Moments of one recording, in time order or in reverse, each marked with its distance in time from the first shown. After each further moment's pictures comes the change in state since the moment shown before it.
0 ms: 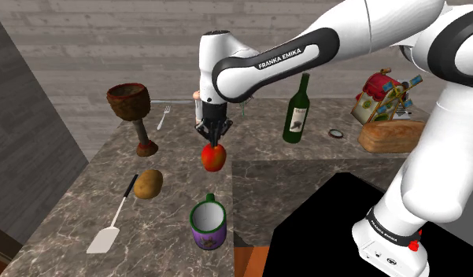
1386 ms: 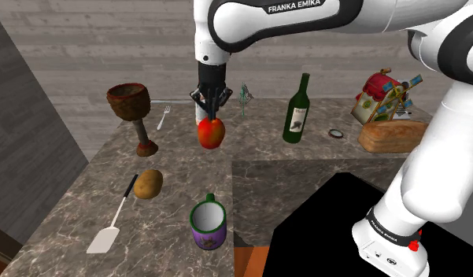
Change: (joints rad) arm -0.001 -0.036 0.003 0.239 0.013 -0.273 0.002
